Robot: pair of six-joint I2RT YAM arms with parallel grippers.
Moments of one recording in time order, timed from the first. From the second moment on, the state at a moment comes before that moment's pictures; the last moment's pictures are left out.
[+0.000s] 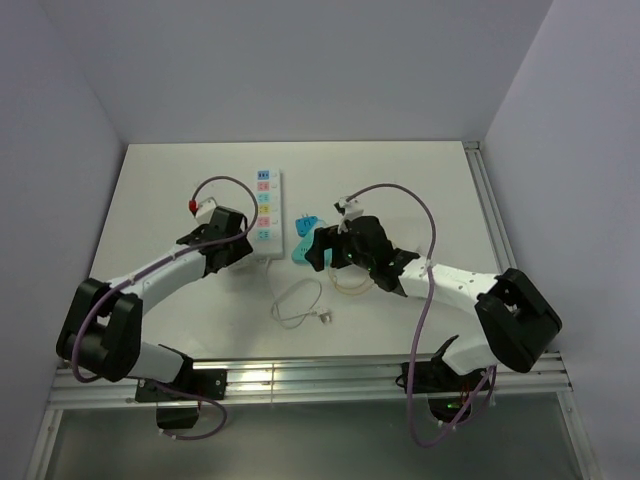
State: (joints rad) left arm -0.43 1.42 0.79 -0.31 -0.38 -0.84; right arm 0.71 1.41 0.71 0.21 -0.02 0.43
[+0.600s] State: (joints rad) left arm -0.46 1.22 0.94 -0.38 -0.17 -1.06; right arm 0.91 1.30 0.61 0.48 0.22 0.85
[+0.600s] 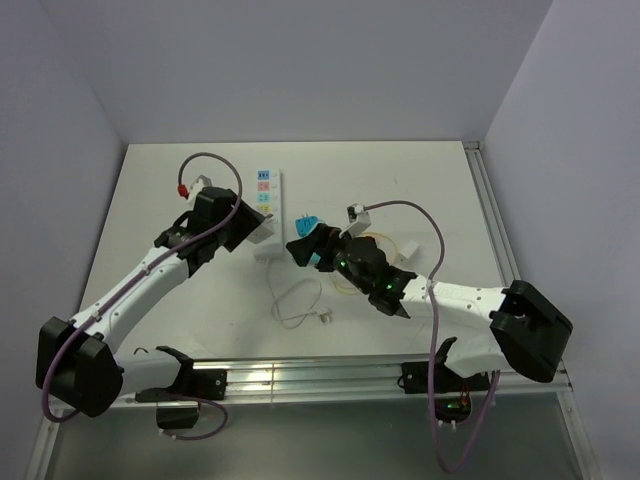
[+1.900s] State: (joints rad) left arm -0.64 1.35 1.07 -0.37 -0.15 -1.44; right arm 0.93 1.59 0.72 0.75 0.42 0.97
